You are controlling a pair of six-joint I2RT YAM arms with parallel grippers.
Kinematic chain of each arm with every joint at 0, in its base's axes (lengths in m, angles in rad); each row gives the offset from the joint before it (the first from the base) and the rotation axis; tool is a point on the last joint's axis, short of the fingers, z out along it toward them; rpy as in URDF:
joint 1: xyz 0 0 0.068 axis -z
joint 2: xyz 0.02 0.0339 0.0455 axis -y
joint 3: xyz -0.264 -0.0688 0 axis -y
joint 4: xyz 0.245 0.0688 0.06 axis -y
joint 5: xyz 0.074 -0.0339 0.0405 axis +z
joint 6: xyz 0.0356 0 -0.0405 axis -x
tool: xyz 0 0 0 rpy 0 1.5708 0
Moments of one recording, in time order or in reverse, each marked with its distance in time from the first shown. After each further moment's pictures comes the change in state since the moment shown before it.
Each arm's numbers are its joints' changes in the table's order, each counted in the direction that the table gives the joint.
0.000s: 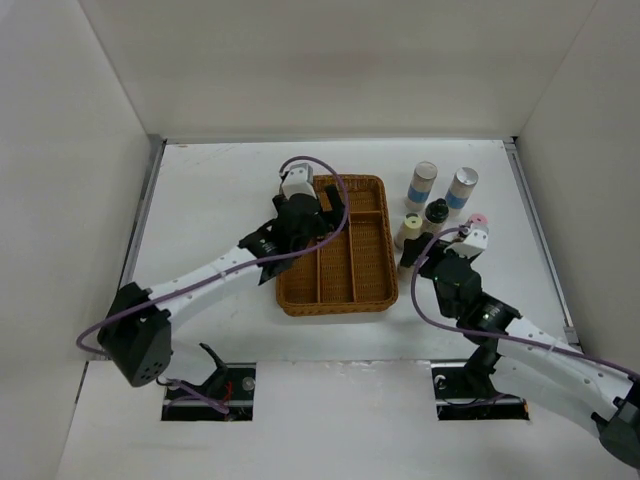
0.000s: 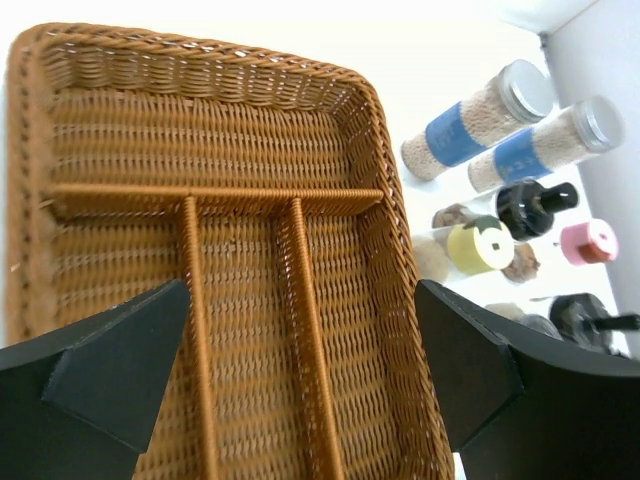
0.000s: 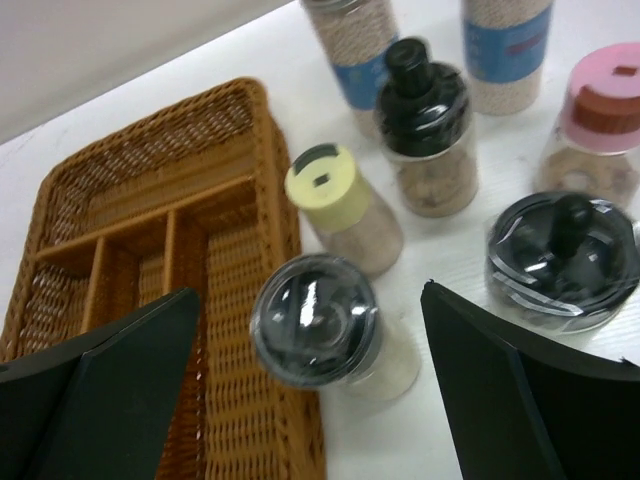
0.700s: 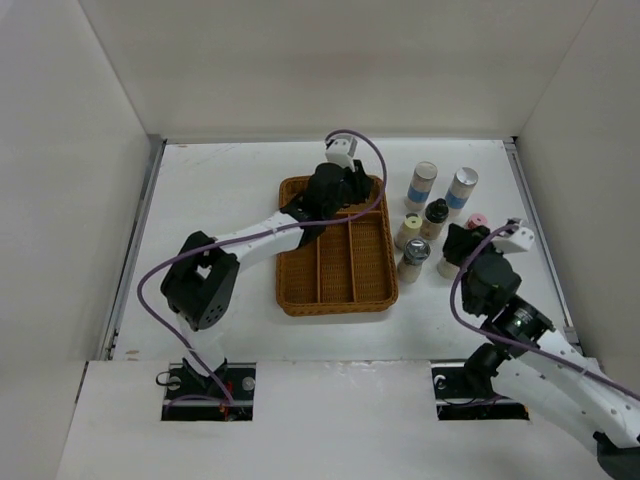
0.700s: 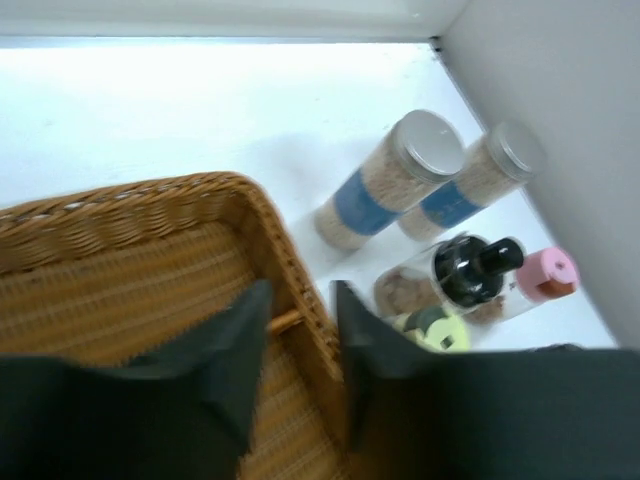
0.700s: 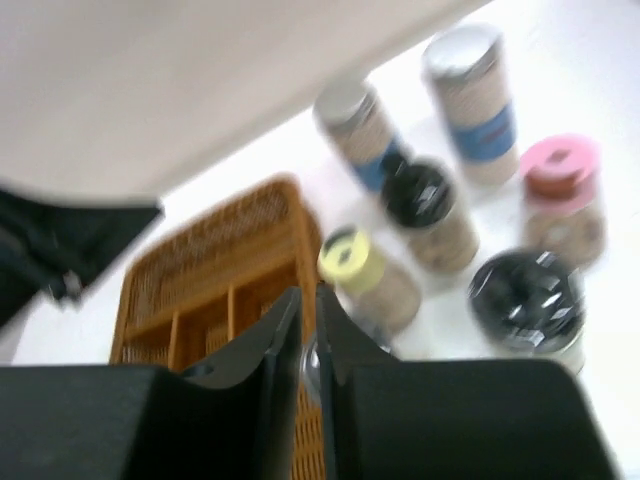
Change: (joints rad) left arm -0.071 -0.448 0.299 0.334 -0.287 -0.185; right arm -0.027 0.171 0.110 -0.113 -0.124 -0.018
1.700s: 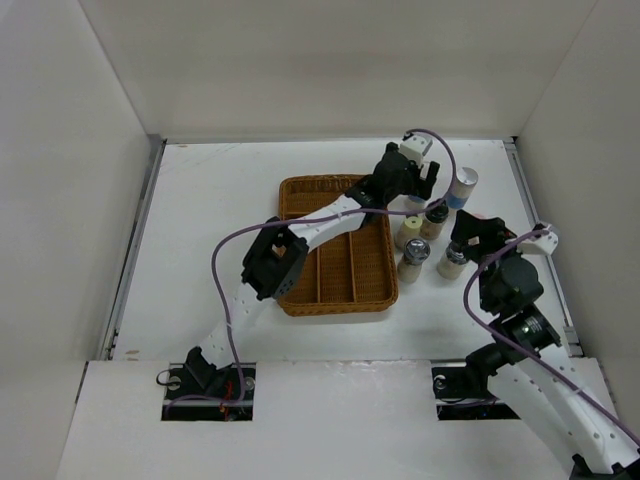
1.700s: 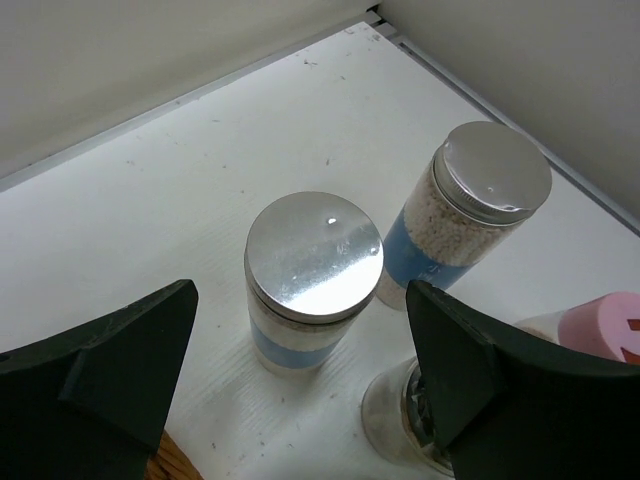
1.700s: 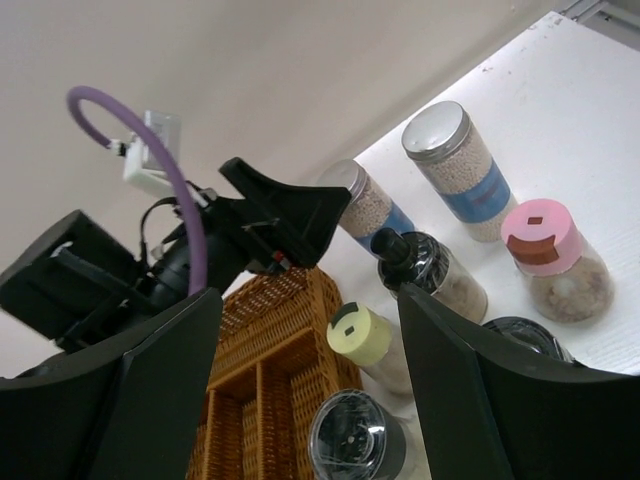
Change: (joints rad) left arm 0.115 -0.616 0.787 -0.138 -0.040 -0.312; right arm 0.334 0.095 -0.035 0.087 0.273 -0.057
